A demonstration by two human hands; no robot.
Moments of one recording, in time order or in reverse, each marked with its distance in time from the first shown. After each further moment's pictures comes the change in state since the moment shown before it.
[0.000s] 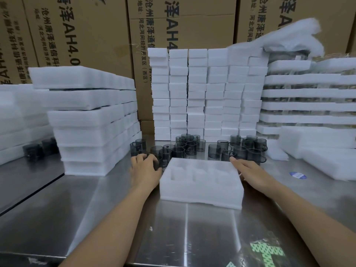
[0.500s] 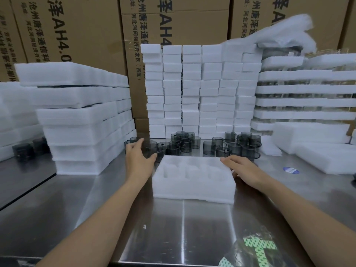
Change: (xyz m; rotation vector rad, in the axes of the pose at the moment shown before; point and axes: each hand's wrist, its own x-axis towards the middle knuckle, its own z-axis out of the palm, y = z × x) left_hand 0.008 0.014 -0.011 -0.447 0.190 -0.015; right_hand 0.002 0.004 0.000 0.076 -0.017 -0.052
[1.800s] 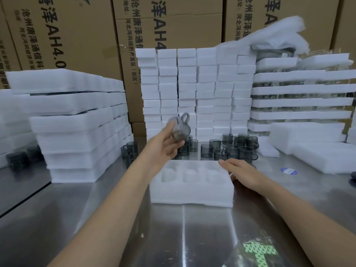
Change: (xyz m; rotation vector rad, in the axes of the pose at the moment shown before) left_hand 0.004 0.091 -0.001 -0.996 -0.654 -0.326; right_hand -0.006 -0.011 -0.001 -0.053 0.005 0.063
